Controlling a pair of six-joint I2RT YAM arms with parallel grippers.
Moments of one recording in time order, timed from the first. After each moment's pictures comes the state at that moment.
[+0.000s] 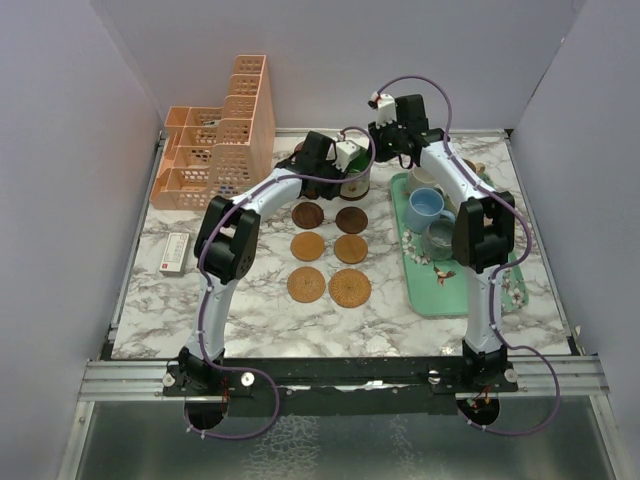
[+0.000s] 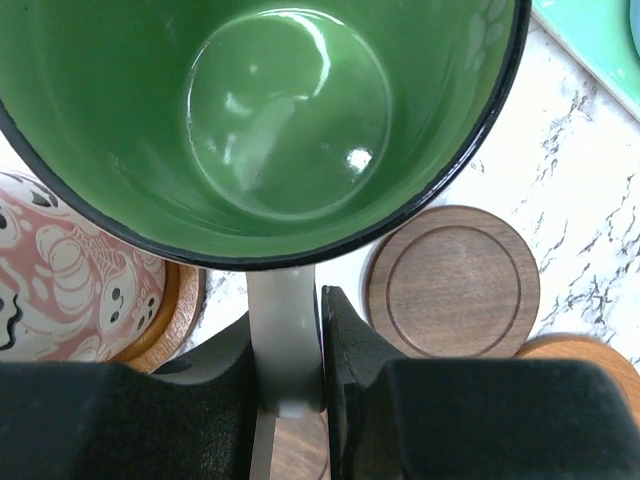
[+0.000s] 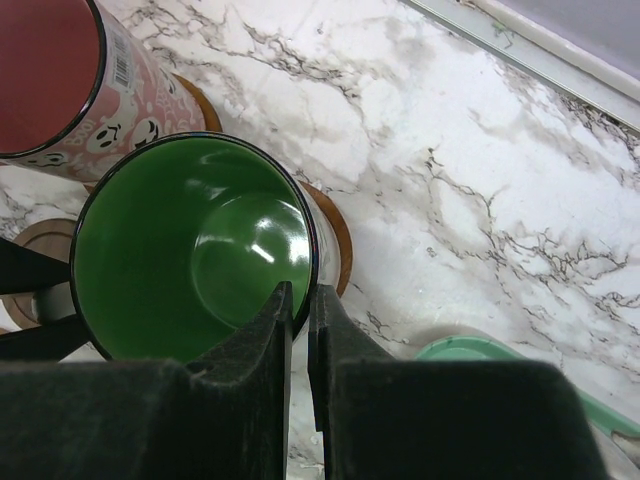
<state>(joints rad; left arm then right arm) -0.49 2.21 1.81 -0.35 0.26 0.17 0.30 2.22 2.03 -0.46 -0.31 -0.12</state>
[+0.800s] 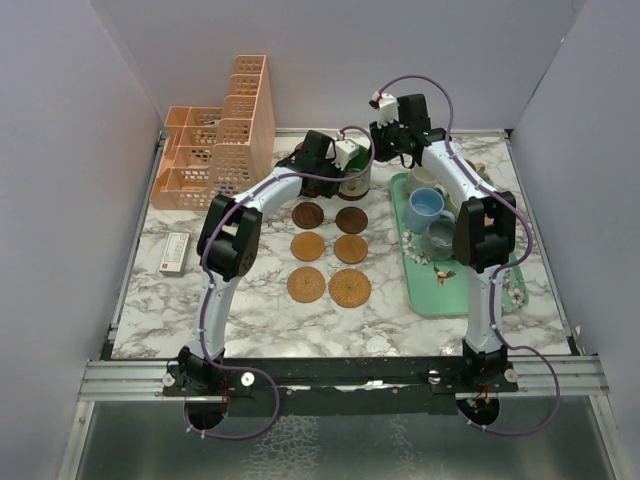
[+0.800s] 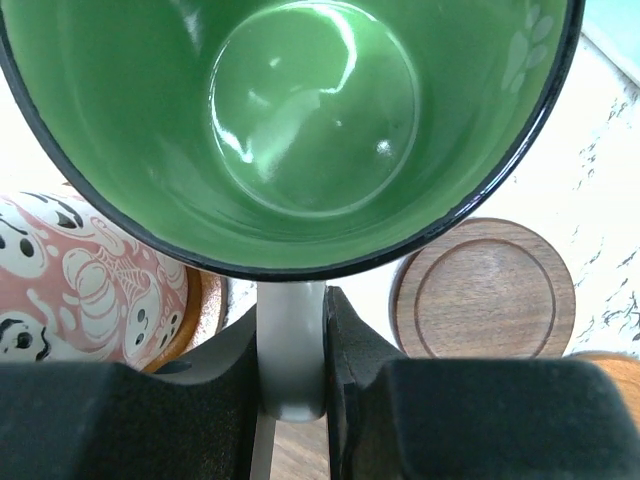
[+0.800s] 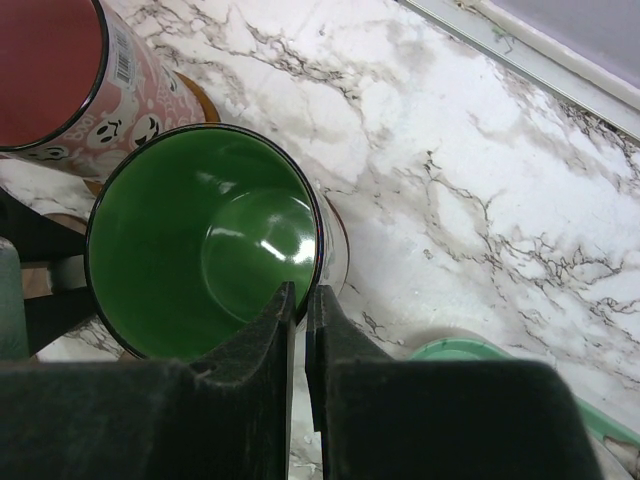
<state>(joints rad) -0.48 2.26 1.85 -0.35 0.25 0.19 0.29 2.22 2.03 -0.45 -0.33 -0.14</state>
